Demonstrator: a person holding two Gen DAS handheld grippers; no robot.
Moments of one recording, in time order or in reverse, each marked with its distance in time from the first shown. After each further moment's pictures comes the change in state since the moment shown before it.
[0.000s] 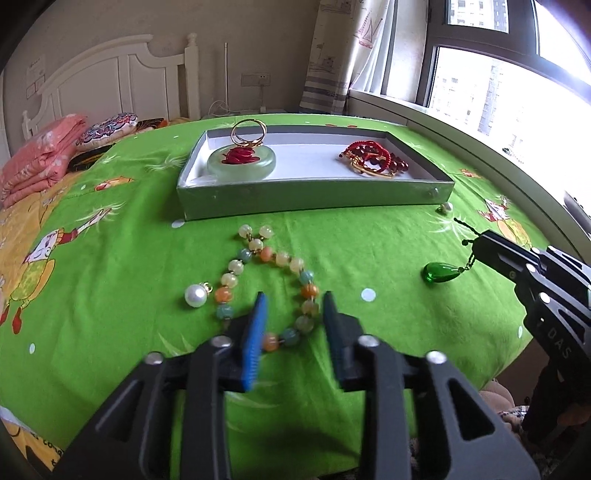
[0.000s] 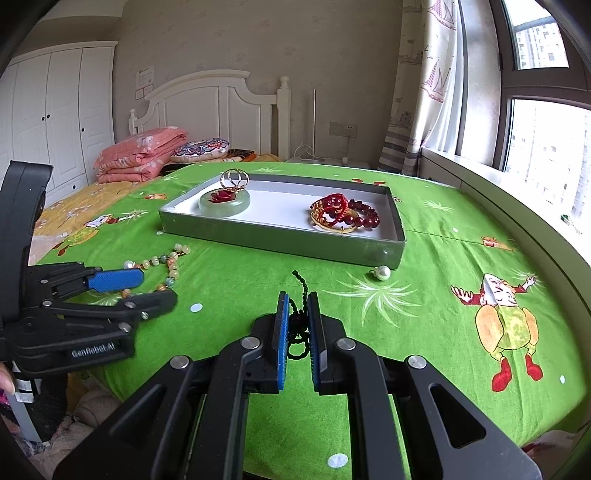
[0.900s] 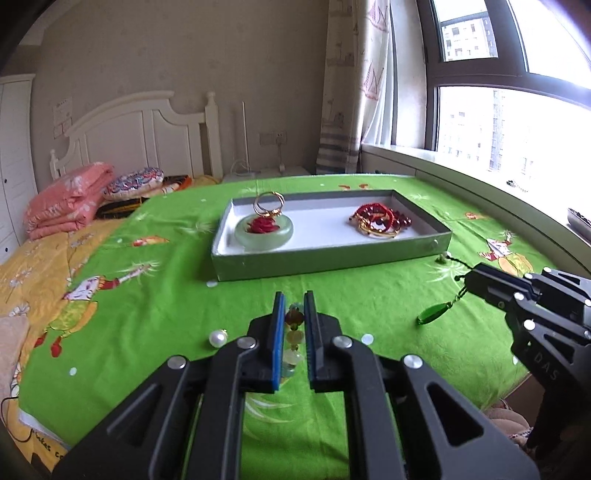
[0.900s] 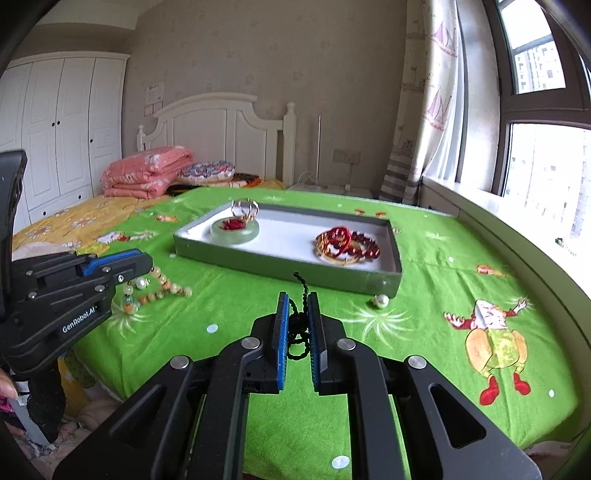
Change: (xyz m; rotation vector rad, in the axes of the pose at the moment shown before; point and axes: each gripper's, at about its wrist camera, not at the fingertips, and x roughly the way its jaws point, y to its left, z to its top) left arm -0.044 -0.010 0.003 0.021 -0.247 0.113; right arm -0.026 0.008 0.005 -0.032 -0.122 0.002
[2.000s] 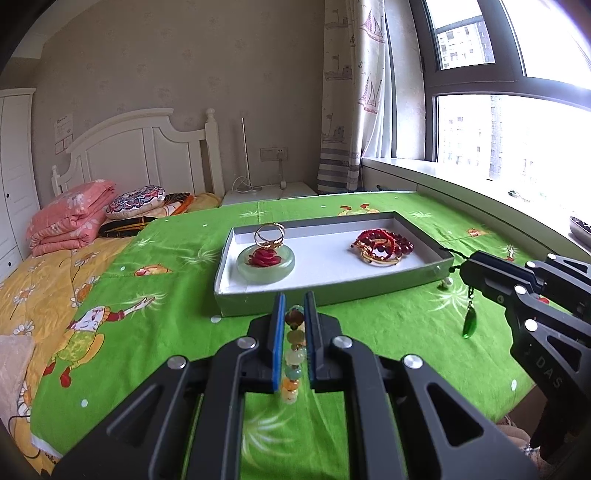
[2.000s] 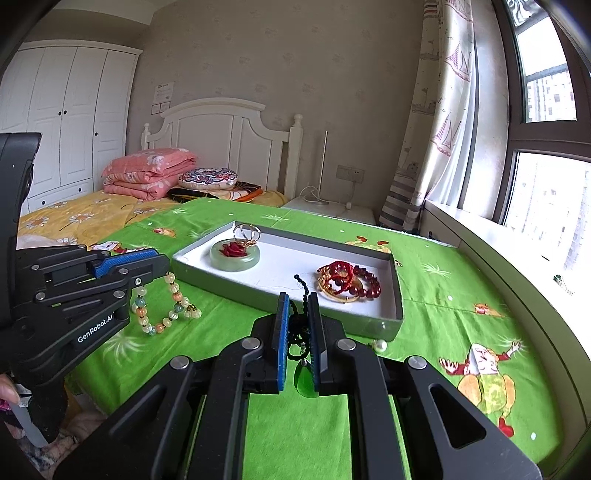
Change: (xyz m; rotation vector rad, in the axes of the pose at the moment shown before) left arm 0.002 -0.001 0.028 0.025 -0.038 0.004; right arm 0.017 0.006 0.038 -0.063 -0.022 -0.015
